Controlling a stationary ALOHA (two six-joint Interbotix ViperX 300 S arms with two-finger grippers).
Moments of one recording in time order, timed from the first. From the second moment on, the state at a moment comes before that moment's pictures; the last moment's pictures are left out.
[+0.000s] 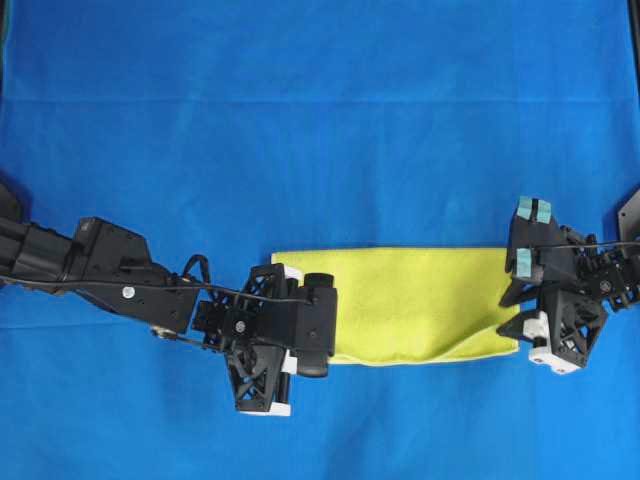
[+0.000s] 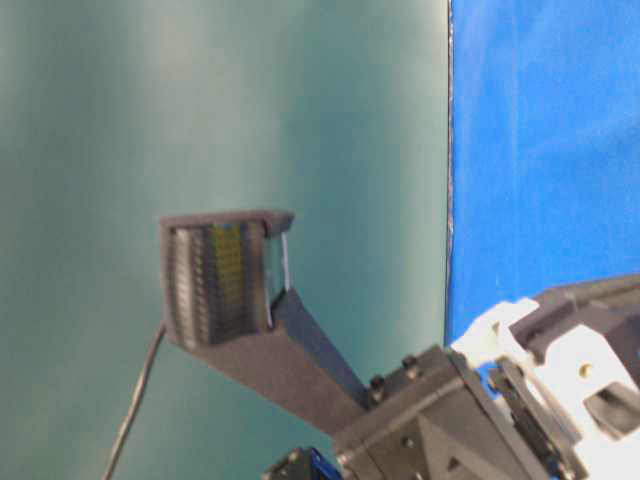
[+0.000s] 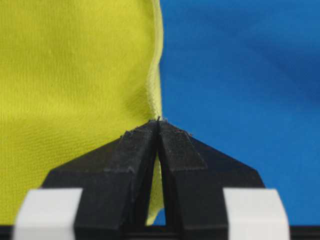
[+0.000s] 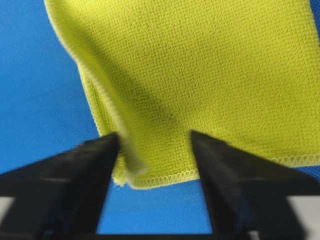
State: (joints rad) left arm -0.28 0.23 0.47 -0.03 0.05 -0.20; right arm 0.32 -0.36 1.13 0.00 0.19 0.66
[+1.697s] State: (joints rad) left arm -0.03 0.20 0.65 -0.03 0.11 -0.16; right arm 0.05 -0.27 1.15 -0.23 0.25 0.66
